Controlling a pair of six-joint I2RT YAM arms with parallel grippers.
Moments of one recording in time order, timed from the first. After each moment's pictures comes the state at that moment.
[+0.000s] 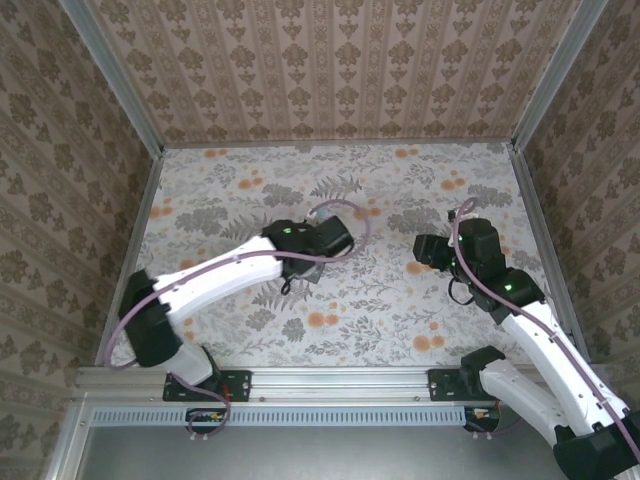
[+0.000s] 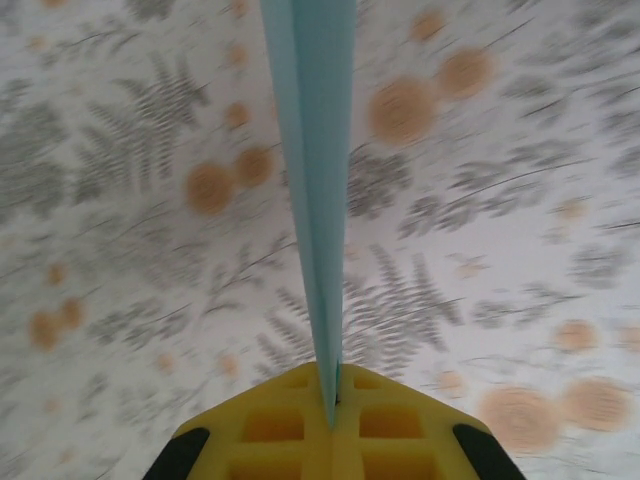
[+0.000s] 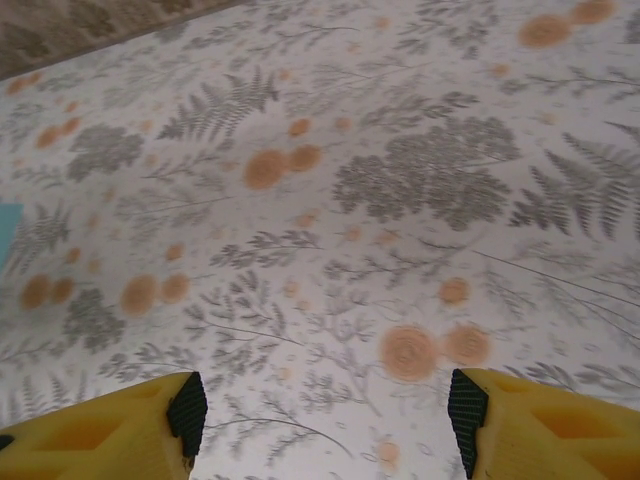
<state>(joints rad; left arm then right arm) -1.07 1.61 1.41 -1.21 -0.54 -0.55 0.32 0.79 0.76 -0.62 0.10 0.44</state>
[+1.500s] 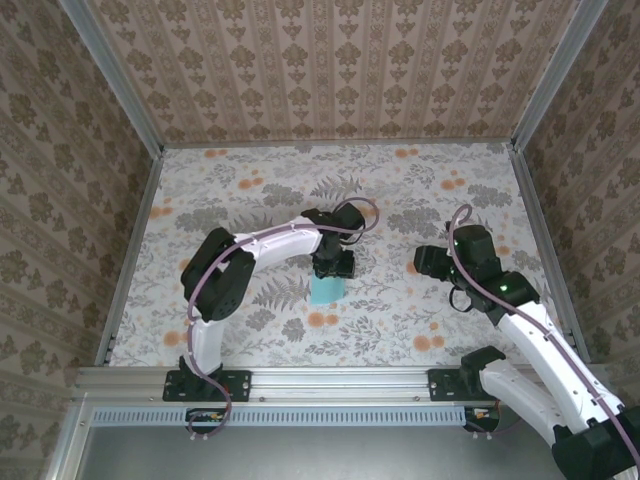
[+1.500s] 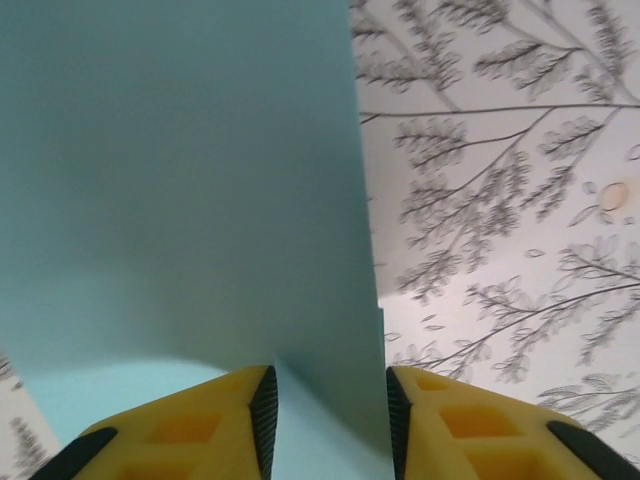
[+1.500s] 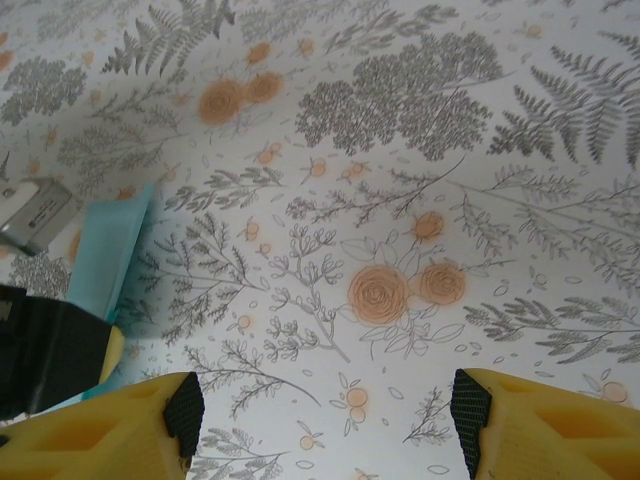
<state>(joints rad) -0.88 1.99 1.44 -0.80 0.15 -0.64 0.31 0.81 0.71 -0.66 0.05 0.44</state>
